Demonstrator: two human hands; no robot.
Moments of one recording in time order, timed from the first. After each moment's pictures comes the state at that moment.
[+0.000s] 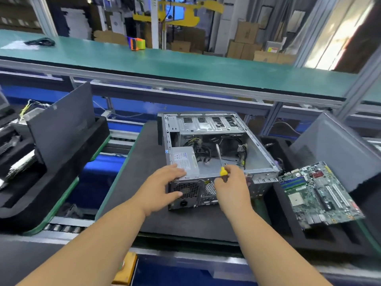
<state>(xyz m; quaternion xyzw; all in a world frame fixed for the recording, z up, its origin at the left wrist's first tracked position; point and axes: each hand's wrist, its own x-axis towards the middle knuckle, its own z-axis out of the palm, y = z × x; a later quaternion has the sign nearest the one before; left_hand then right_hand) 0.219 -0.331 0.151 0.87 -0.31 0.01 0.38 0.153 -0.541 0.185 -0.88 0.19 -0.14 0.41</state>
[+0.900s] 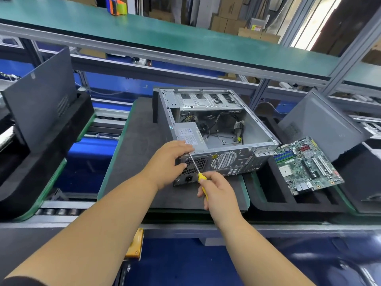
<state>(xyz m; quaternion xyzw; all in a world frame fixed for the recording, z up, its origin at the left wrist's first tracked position) 0.230 -0.327 0.140 0.84 -0.35 0.03 0.41 0.097 -0.458 0.153 -0.74 0.21 -0.06 0.64</state>
